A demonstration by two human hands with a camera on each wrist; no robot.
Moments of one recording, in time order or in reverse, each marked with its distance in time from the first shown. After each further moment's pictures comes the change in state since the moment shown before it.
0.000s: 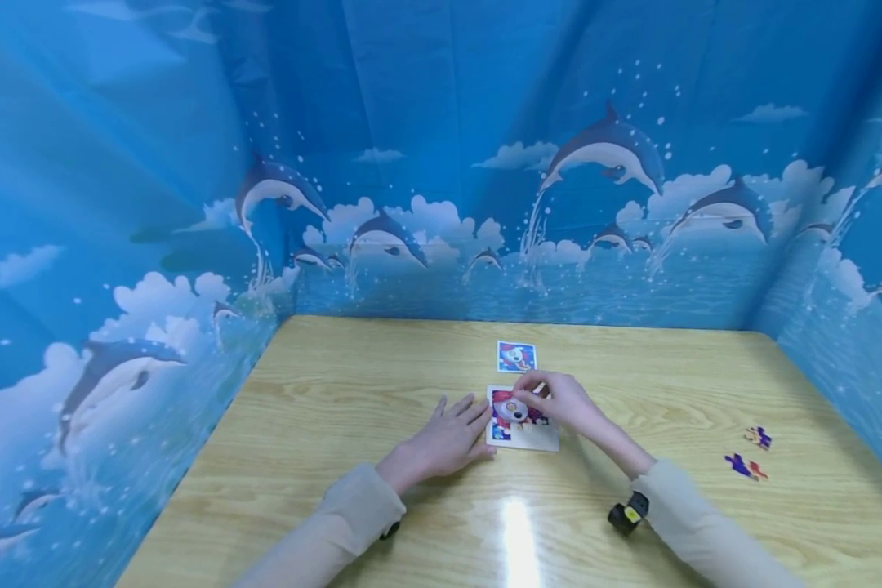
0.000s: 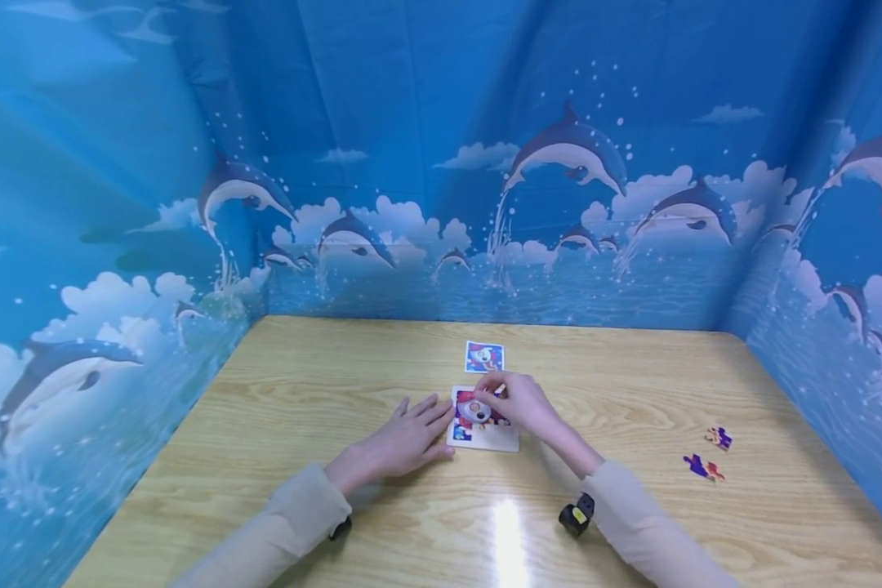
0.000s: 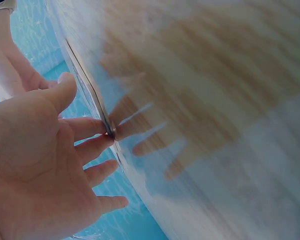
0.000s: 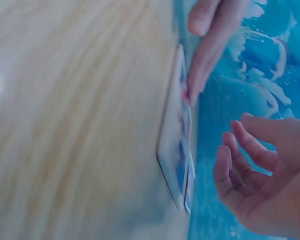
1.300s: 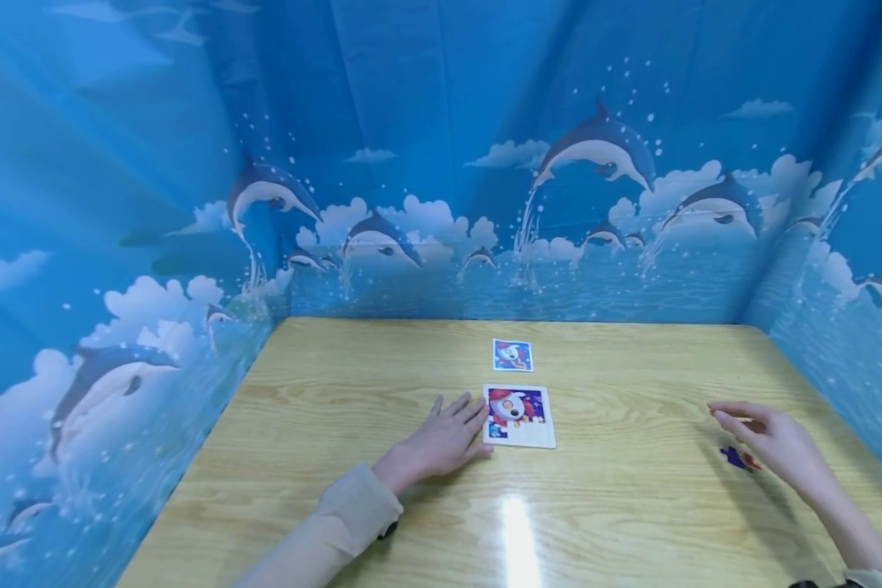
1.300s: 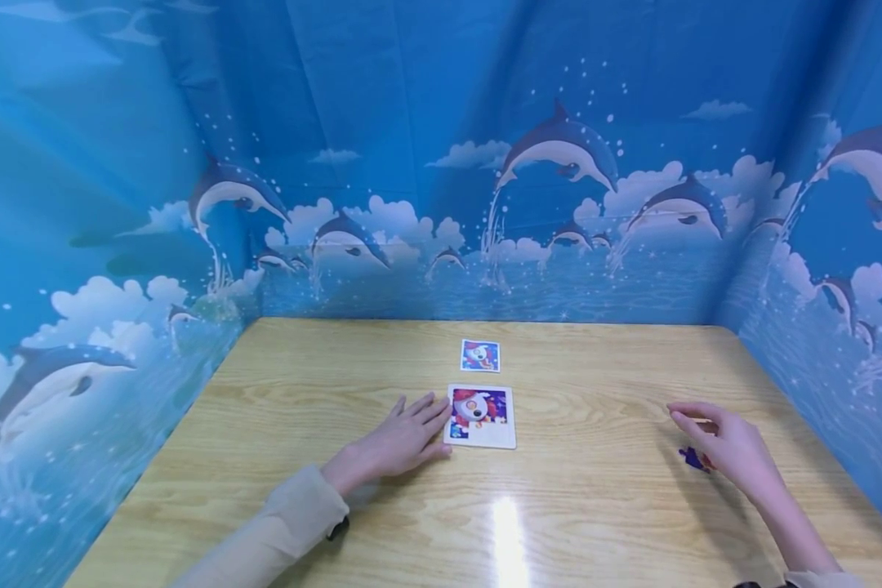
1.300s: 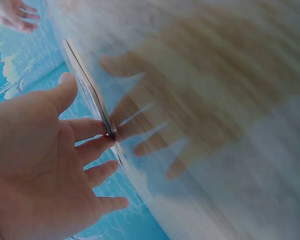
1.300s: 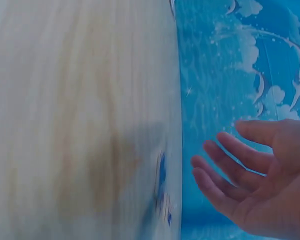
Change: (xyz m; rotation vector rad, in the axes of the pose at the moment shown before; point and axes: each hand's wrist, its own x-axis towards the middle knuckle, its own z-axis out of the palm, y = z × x) left_hand 0.000 0.001 0.000 0.001 -0.006 -0.001; right_hand -0.165 0.136 -0.139 -0.102 0.178 0.277
